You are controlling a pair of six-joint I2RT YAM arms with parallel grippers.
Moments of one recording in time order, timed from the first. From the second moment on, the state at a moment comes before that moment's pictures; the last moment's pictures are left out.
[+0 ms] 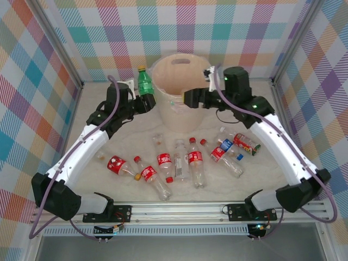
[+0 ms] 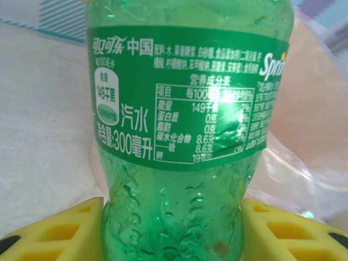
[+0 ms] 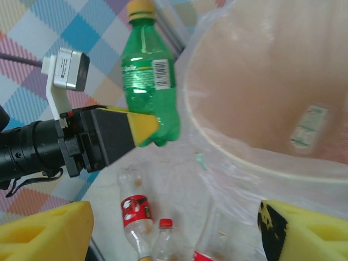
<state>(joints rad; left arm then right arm) -0.39 1.31 1.26 -0.42 0.15 -0.52 0.54 1.41 1.60 -0.64 -0.44 0.40</state>
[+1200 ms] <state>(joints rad) -0.40 1.25 1.21 -0.33 0.48 -0.37 0.63 1.83 1.99 -0.60 -0.57 0.52</state>
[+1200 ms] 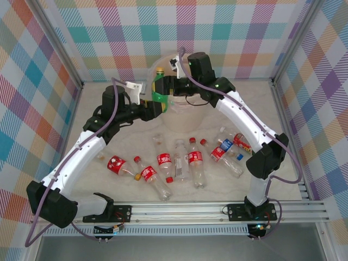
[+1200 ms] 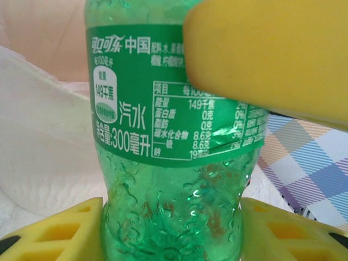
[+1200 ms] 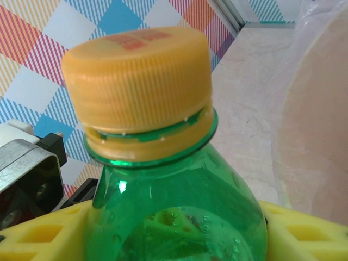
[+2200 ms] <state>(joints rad) -0.37 1.09 1.20 -0.88 -0.06 -0.78 0.47 1.96 2.32 -0.75 -0.19 0.33</state>
